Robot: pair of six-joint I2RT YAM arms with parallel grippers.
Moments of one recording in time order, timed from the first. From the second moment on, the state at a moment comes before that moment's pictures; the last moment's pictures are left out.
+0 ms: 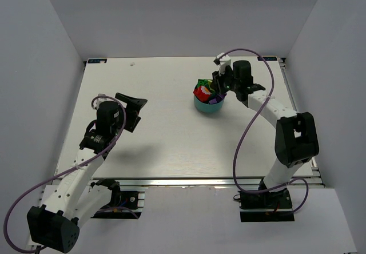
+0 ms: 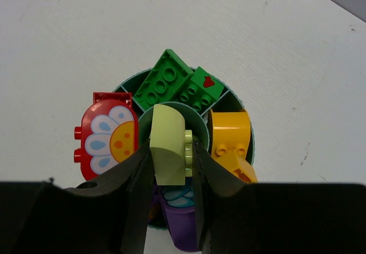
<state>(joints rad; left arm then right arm) -0.30 0.87 0.74 -0.31 -0.04 -1.29 0.34 1.70 1.23 -0.01 -0.33 -0.19</state>
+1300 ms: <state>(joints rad) -0.29 0.83 0.77 -0.35 -0.09 -1.05 0.31 1.44 1.39 -0.29 -0.46 -0.25</state>
